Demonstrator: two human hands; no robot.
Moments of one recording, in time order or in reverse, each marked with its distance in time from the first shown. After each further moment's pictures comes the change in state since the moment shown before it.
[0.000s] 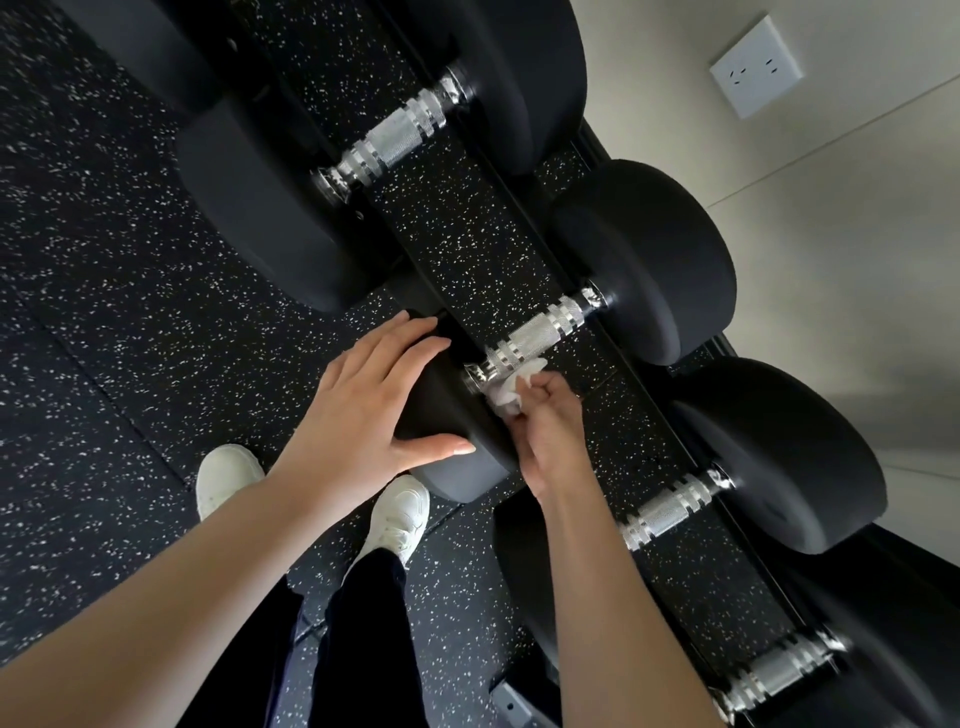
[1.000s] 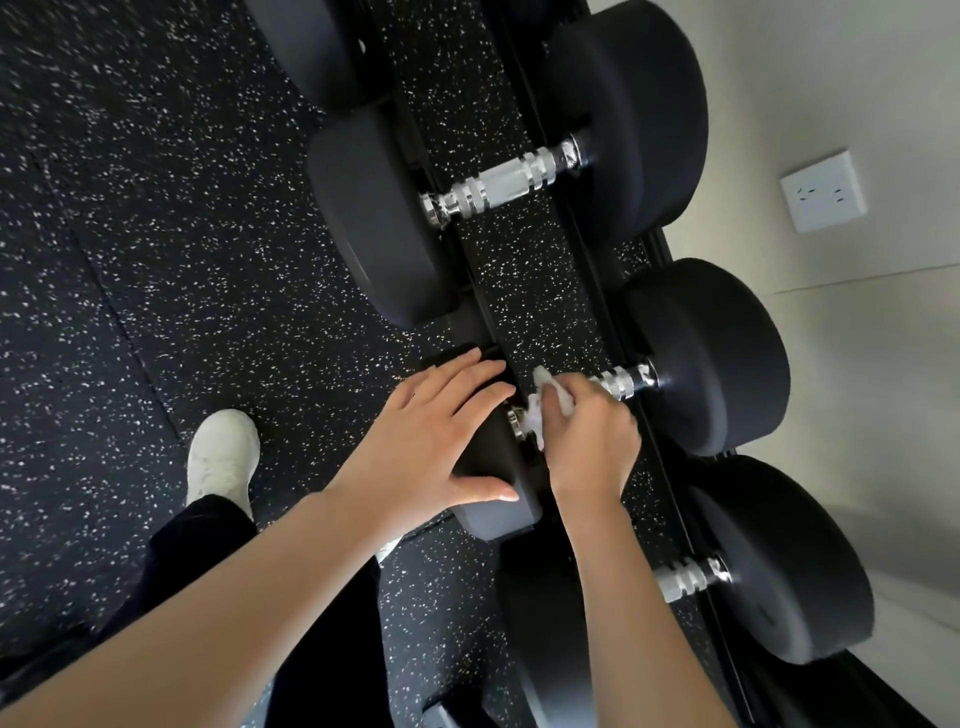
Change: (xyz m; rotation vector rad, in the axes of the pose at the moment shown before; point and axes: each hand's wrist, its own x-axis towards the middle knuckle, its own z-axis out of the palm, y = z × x) left_hand -0.001 -0.001 0.003 -0.008 0.003 -0.027; right_hand -0.004 -0.035 0.038 -1.650 0.217 -0.823
